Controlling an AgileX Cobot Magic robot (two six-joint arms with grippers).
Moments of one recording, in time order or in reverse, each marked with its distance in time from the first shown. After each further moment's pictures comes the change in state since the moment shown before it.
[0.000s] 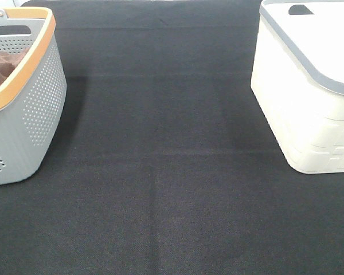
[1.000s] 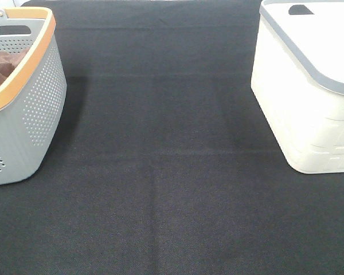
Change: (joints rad) left arm 0.000 0.000 0.000 0.000 0.000 0.000; right arm 0.000 0.000 0.000 0.000 0.000 0.000
